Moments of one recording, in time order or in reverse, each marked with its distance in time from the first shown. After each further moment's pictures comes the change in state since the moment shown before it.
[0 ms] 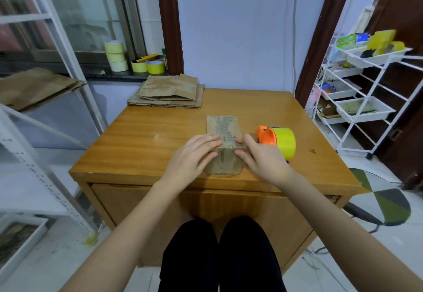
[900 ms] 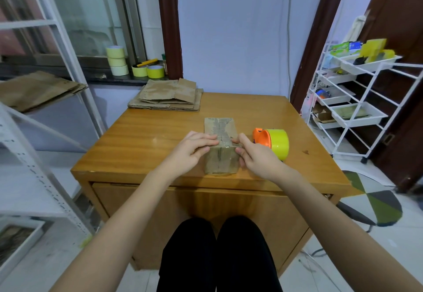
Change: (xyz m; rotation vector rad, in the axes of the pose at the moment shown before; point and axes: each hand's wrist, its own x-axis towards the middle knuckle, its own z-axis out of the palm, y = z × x) left_hand 0.014 0.001 -0.016 -0.286 -0.162 -0.208; right_hand 0.001 -0.011 -0.018 0.157 -0.258 0.100
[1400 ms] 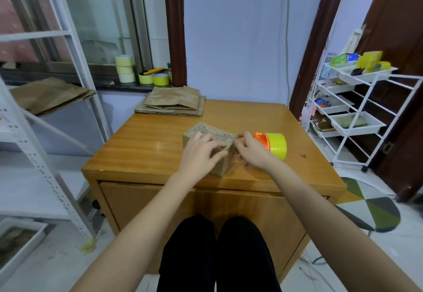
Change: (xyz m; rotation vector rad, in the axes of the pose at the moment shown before) left_hand -0.005 0.039 0.015 0.394 0.194 -0.043; right_hand 0.026 -0.006 0.005 0.315 0.030 0.353
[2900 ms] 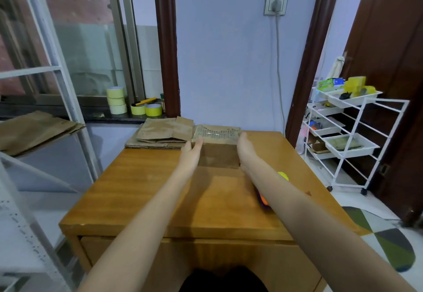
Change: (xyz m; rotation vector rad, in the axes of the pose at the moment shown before) left_hand 0.111 -0.043 0.002 -0.804 -0.046 -0.717; right_hand 0.104 -0.051 -0.019 0.830 0.278 0.362
